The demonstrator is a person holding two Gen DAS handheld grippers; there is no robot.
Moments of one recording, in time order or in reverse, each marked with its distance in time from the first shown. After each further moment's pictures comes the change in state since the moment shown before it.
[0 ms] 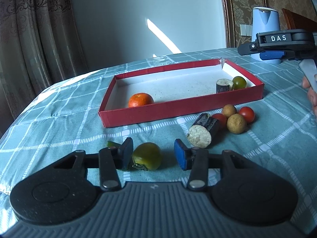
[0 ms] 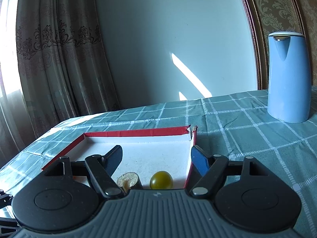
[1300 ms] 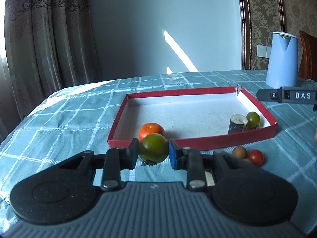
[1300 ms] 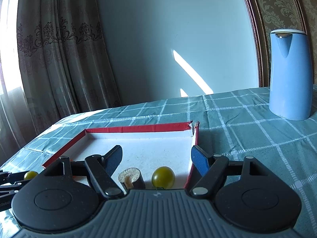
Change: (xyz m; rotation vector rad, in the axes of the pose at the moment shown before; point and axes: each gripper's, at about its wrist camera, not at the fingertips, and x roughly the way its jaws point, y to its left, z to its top) left arm 0.011 0.009 0.047 -0.118 -0.057 0.057; right arm 0.001 0.003 -0.003 -0.011 0.037 -0.008
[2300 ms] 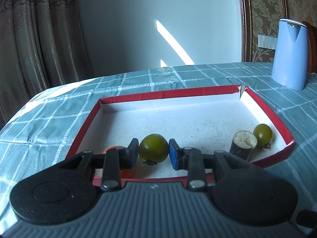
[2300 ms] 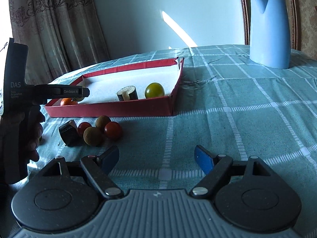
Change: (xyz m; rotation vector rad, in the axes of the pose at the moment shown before) left arm 0.081 -0.038 0.023 0.033 0.055 -0.012; right arm -0.056 0.005 -0.069 0.020 0.214 -0.060
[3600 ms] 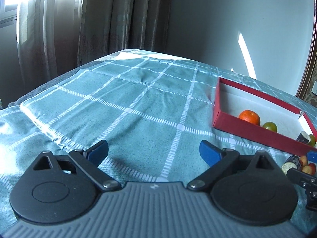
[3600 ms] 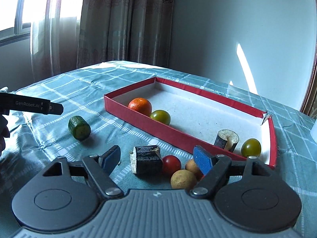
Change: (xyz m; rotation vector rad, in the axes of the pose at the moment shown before) left arm -0.097 0.161 -0.092 -0.406 0.044 0.227; right arm 0.041 0.128 0.013 -0.456 -0.058 0.164
